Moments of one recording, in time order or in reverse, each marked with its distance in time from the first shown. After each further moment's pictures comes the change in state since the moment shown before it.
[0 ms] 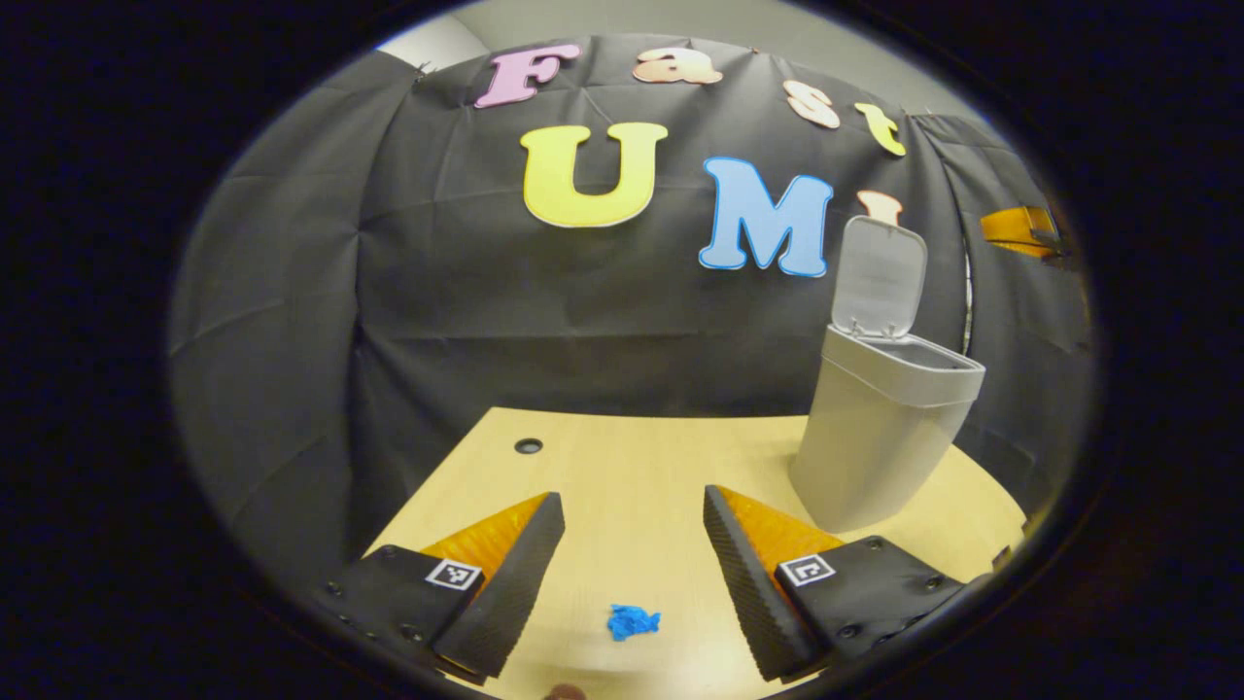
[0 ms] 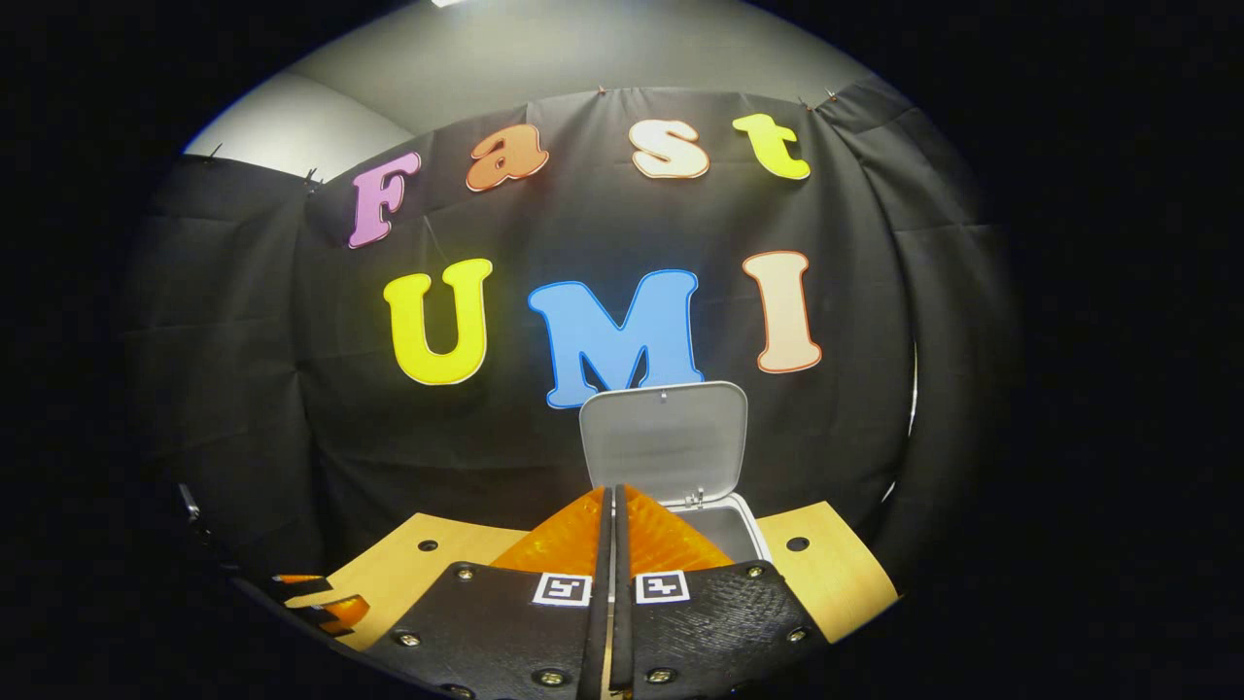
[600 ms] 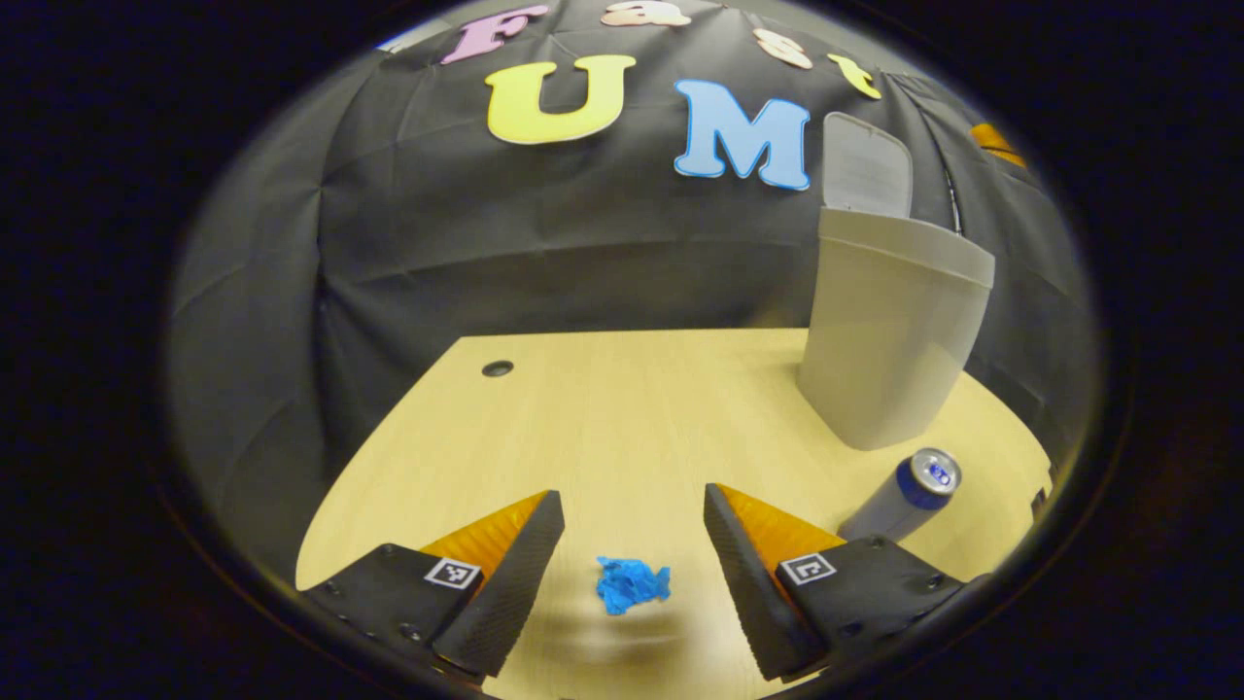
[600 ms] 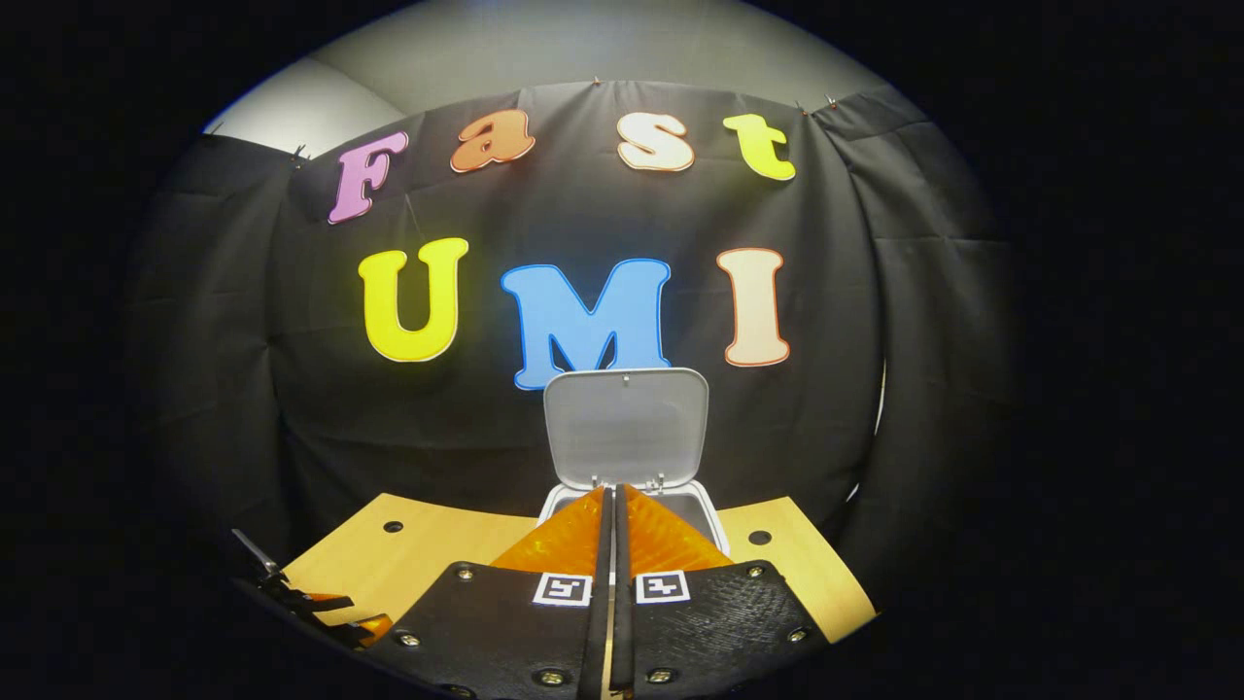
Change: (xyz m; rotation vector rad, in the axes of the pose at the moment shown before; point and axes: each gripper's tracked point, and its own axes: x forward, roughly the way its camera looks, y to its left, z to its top) left arm 0.053 0.003 -0.140 0.058 0.214 -0.032; right arm -0.011 -0.026 -0.014 -0.056 0.056 -0.099
